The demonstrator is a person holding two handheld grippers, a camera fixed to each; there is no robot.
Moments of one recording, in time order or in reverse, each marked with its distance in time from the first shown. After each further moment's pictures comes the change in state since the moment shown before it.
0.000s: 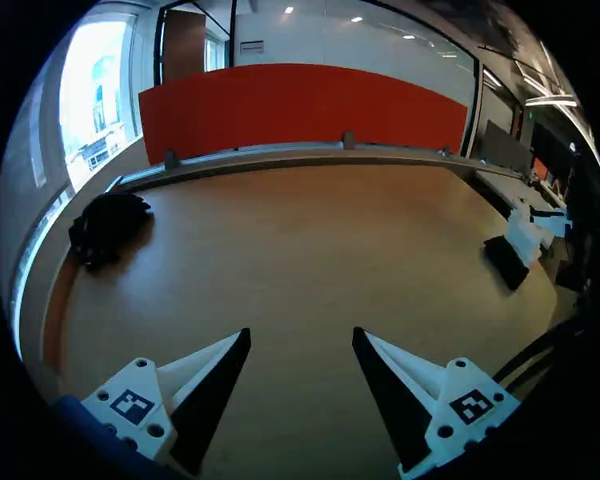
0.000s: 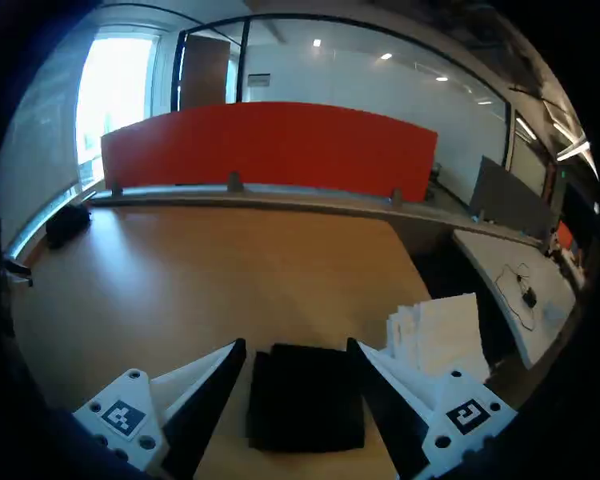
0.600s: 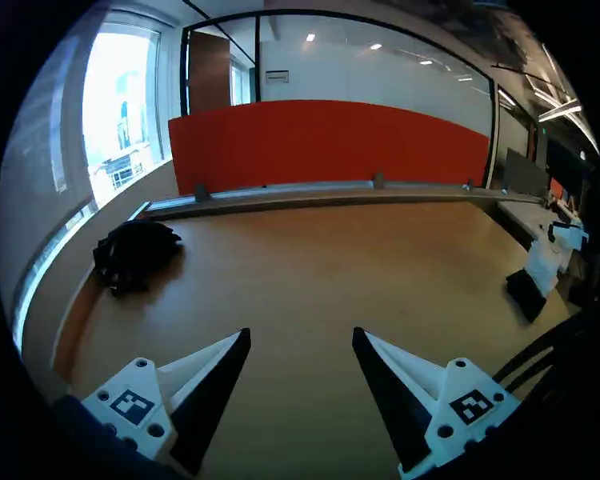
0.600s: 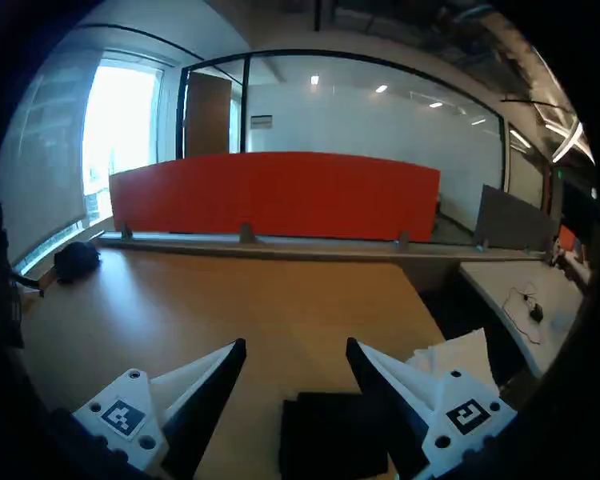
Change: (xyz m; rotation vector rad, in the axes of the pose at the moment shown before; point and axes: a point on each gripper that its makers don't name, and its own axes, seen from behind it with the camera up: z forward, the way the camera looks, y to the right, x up) left arm 0.053 -0.044 0.001 0.116 0.158 -0.032; right arm 0.064 -0.031 -0.003 0.019 0.194 0.030
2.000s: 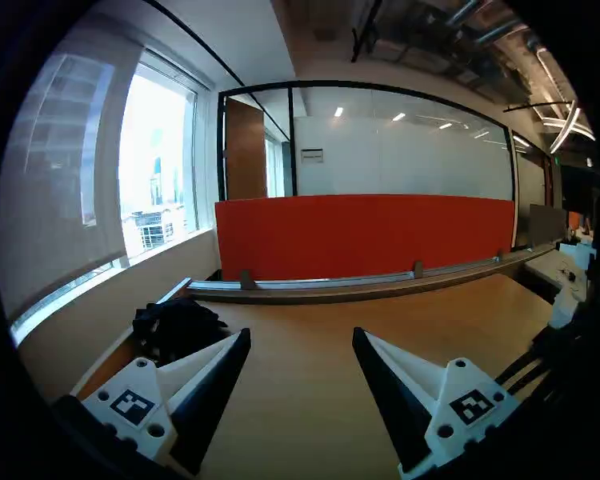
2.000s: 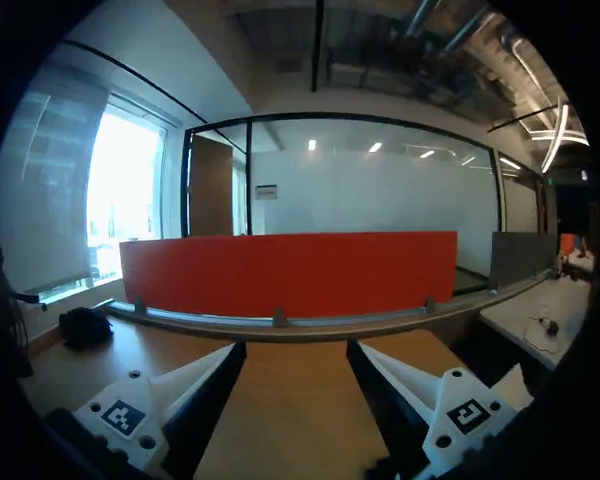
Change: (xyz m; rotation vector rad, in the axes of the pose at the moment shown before) left arm 0.110 -0.077 -0.008 0.133 0.346 -0.027; right arm 0.108 -0.123 0.030 0.008 0.297 0.055
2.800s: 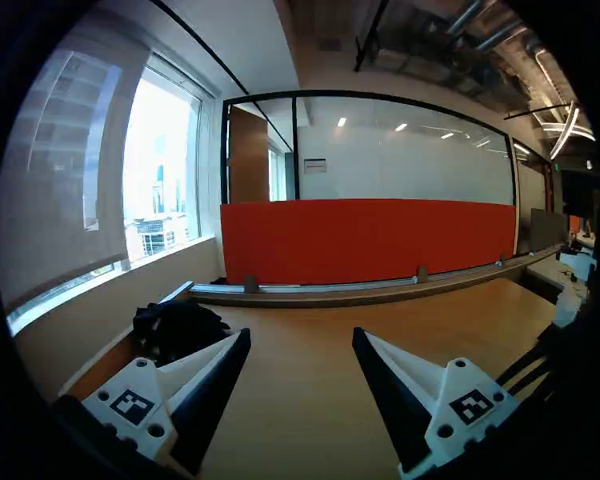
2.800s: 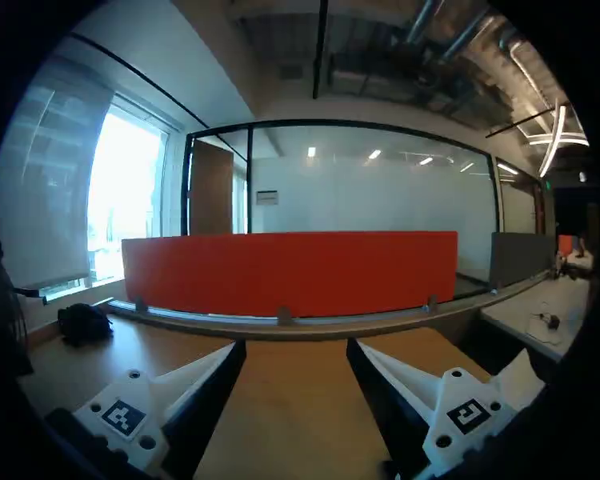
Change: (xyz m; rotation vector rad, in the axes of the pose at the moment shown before) left arm -0.025 -0.012 0.000 0.003 0.053 -0.011; right arm -0.037 -0.019 -0.008 -0.017 0.040 -0.015
